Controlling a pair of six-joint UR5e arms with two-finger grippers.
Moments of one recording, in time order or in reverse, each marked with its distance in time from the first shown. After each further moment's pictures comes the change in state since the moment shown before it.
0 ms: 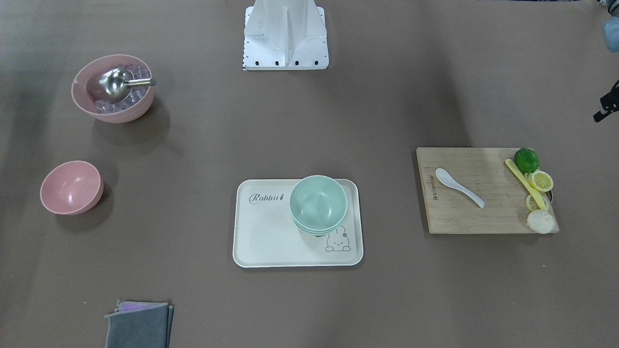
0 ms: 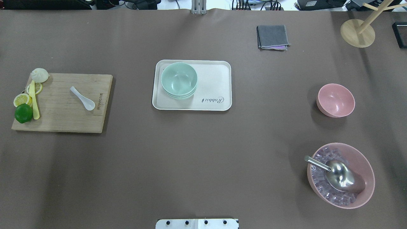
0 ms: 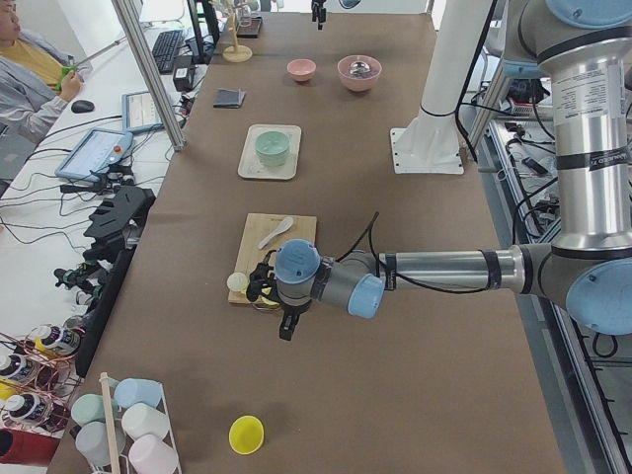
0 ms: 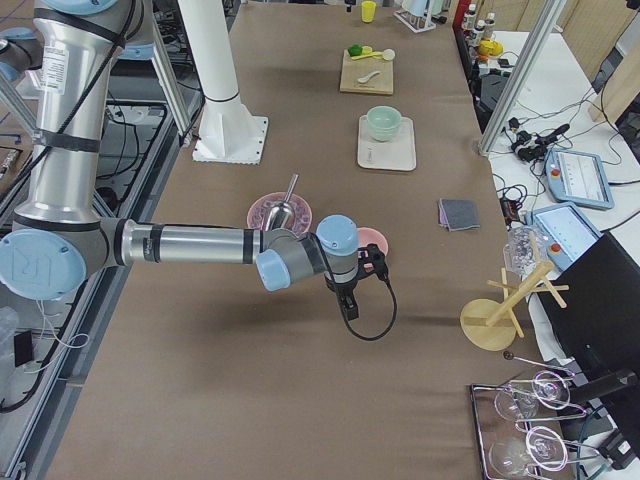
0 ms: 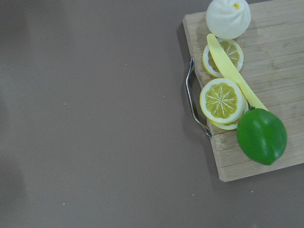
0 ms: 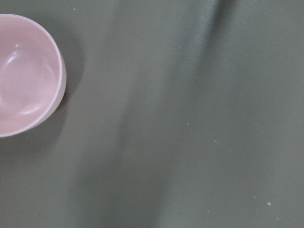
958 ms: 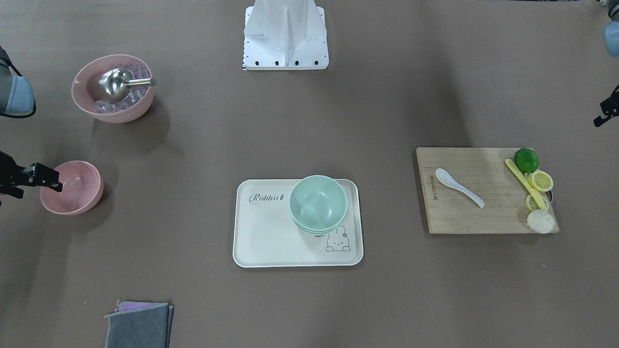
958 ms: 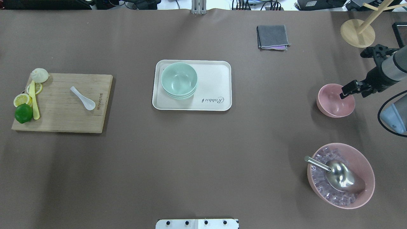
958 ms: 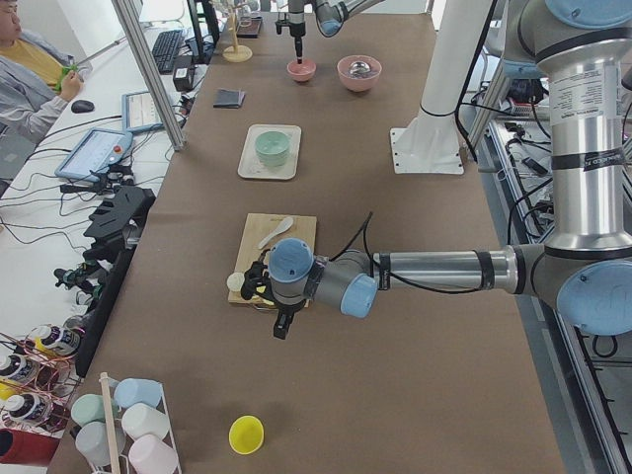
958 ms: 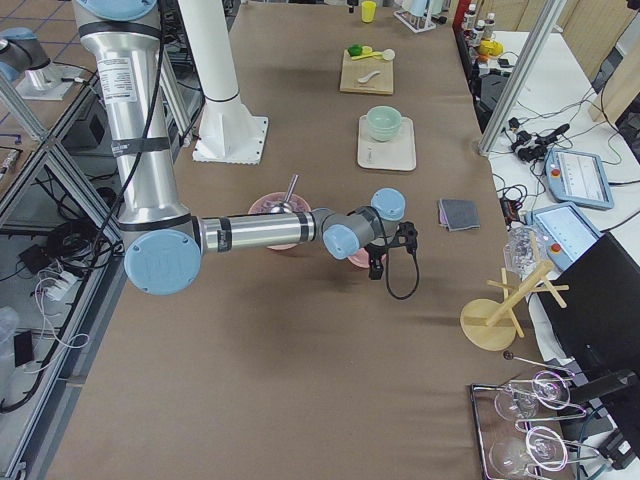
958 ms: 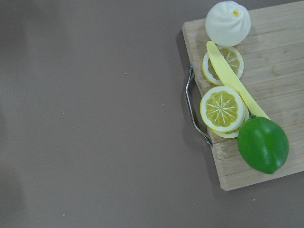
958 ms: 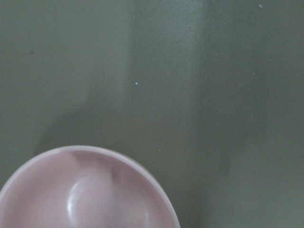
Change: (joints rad) left arm 0.003 -0.028 0.021 -0.004 0.001 -0.001; right arm -0.207 0.286 -0.202 0.009 -0.010 0.452
